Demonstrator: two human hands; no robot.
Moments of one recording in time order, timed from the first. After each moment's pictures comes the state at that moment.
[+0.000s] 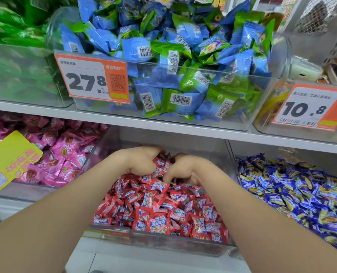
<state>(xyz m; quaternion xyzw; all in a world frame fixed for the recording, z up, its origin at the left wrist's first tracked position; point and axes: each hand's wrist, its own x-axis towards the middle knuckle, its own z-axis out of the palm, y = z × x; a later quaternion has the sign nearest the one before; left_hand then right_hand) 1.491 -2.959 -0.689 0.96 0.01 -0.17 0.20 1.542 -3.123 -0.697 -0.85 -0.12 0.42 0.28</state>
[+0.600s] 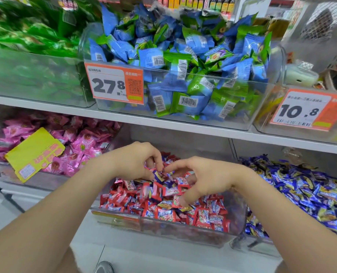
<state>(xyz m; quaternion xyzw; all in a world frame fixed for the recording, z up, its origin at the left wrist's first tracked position) 1.417 -2.952 -0.652 0.97 -0.03 -0.07 0.23 1.494 -3.188 -0.632 -0.83 -0.42 0.32 0.18</state>
